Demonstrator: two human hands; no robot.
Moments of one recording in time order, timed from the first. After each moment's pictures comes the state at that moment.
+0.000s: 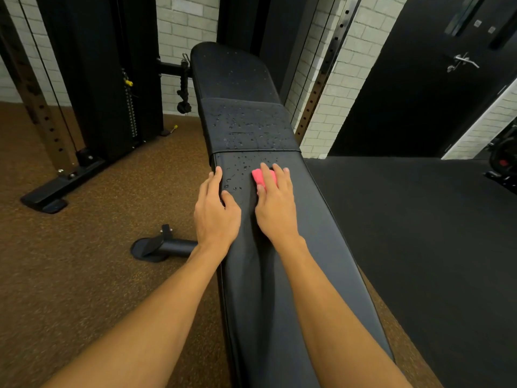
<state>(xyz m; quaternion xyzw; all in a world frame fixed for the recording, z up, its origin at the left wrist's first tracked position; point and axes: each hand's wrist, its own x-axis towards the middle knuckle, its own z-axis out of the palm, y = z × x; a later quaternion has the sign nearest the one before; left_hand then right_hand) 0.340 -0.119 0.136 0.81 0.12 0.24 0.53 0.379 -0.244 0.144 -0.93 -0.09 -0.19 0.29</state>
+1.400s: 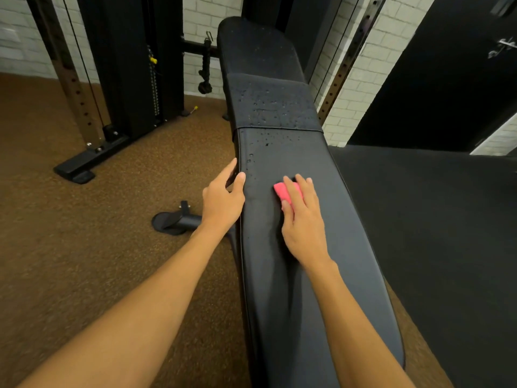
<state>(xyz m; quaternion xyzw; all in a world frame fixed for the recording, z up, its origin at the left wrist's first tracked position) 0.323 -0.082 0.106 0.77 0.10 0.13 0.61 0.300 -0.278 0.115 -0.93 -0.13 -0.18 0.29</state>
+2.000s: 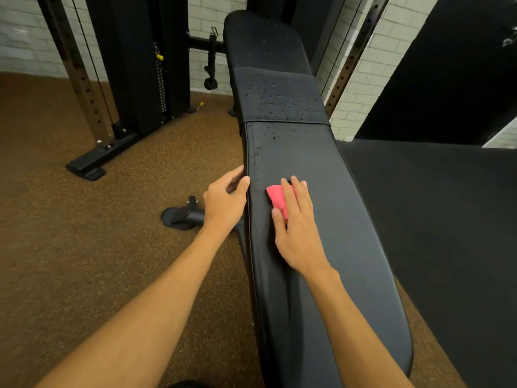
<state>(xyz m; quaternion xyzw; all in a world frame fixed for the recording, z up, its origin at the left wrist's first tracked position) 0.292 -0.079 0.117 0.75 0.10 0.17 0.64 0.261 -0.255 0.117 -0.93 -0.17 -0.11 0.32</state>
